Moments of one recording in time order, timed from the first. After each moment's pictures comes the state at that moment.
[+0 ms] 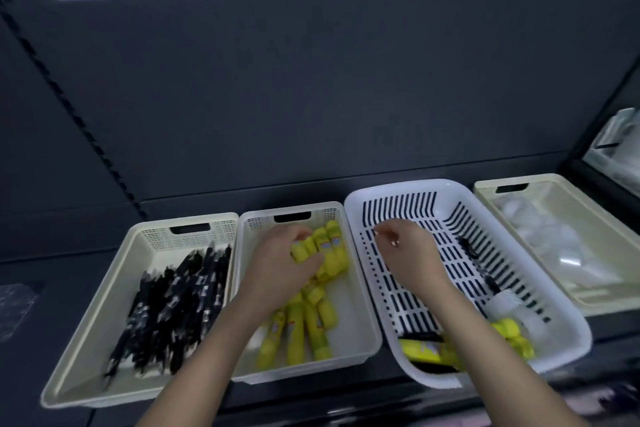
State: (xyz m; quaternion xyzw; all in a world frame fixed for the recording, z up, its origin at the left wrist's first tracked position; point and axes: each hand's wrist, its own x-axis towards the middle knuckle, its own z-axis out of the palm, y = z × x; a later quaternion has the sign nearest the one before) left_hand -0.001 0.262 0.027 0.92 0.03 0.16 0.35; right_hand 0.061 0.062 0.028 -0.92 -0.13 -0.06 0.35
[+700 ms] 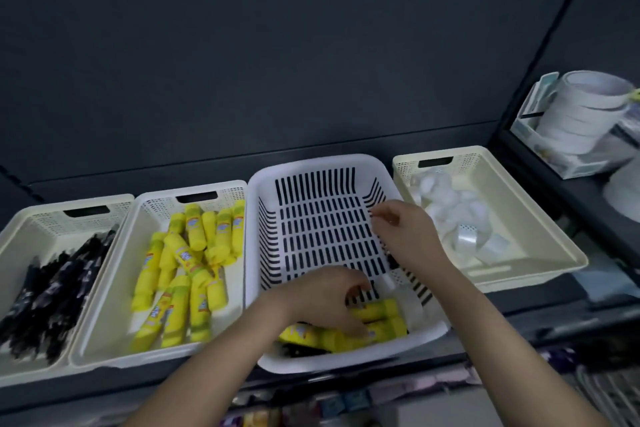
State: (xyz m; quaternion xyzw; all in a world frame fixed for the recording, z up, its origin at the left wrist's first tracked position) left_hand 0.041 0.054 -0.001 0.91 -0.21 -0.25 0.23; right_hand 0.102 -0.102 0.016 -0.89 -0.09 0.01 0.44
